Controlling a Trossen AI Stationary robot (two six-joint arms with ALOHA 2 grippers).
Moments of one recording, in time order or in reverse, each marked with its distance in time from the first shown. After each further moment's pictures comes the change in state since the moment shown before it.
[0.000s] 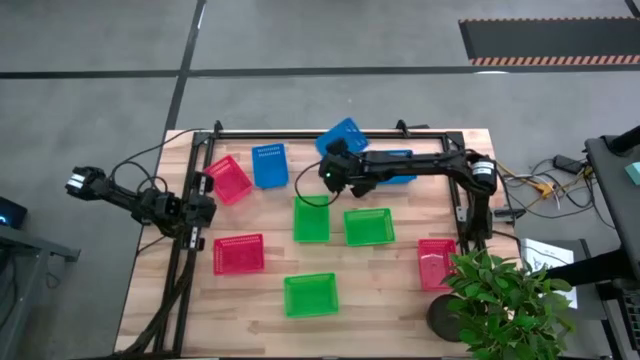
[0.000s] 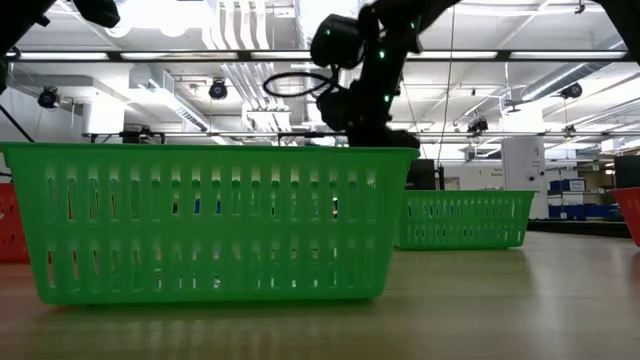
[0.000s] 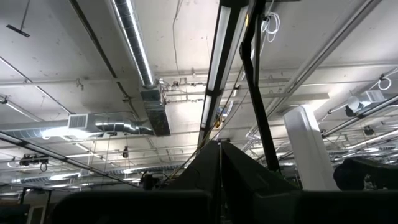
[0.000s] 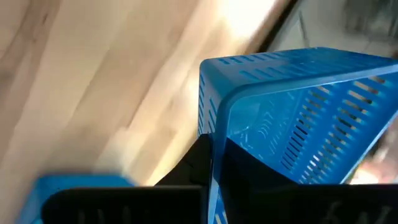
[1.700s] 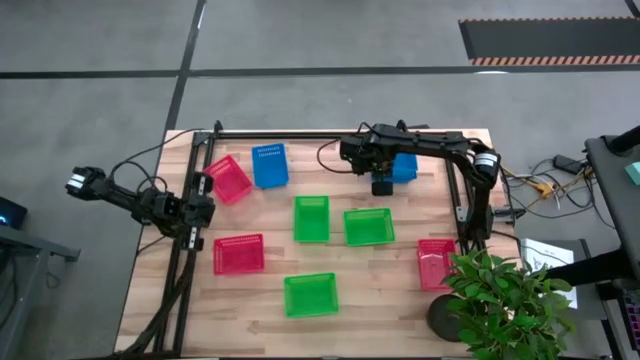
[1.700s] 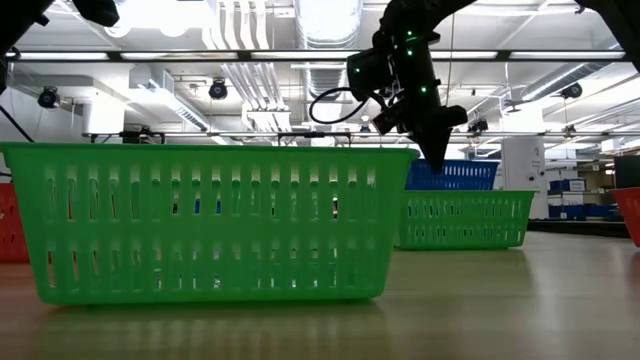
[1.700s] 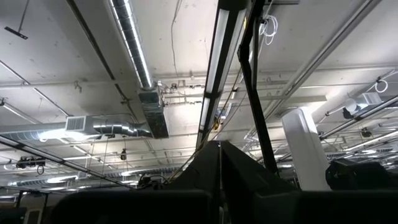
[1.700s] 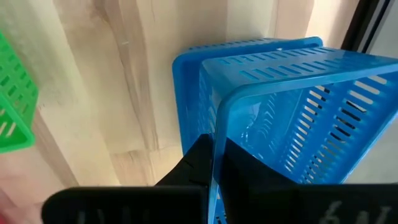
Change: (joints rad) left arm -0.001 -0.004 -0.001 0.006 0.010 -0.001; right arm -0.187 -0.009 0.067 -0.603 -0.330 0.605
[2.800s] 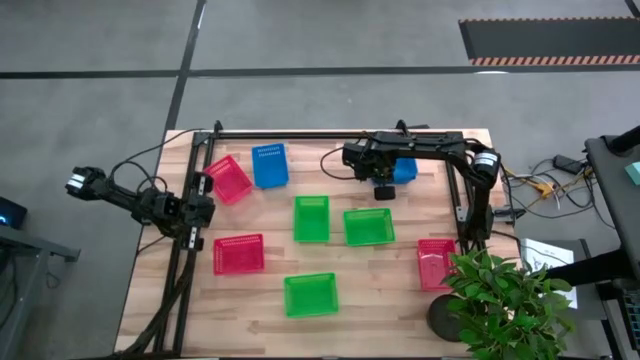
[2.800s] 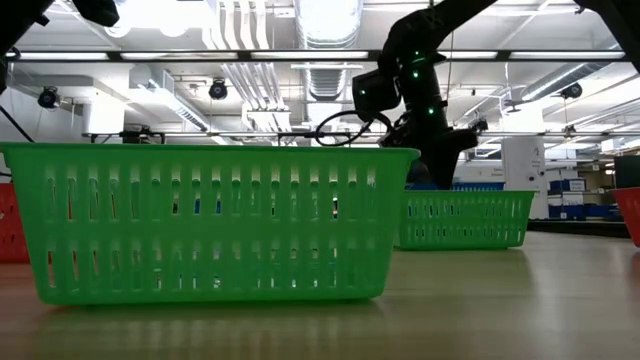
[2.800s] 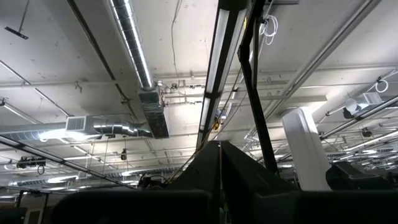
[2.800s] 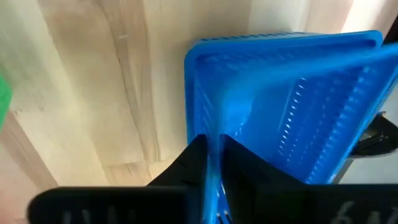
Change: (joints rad) left arm 0.000 0.000 0.000 0.000 -0.001 0.000; right arm -0.010 0.002 -0.139 0.117 -0.001 -0.030
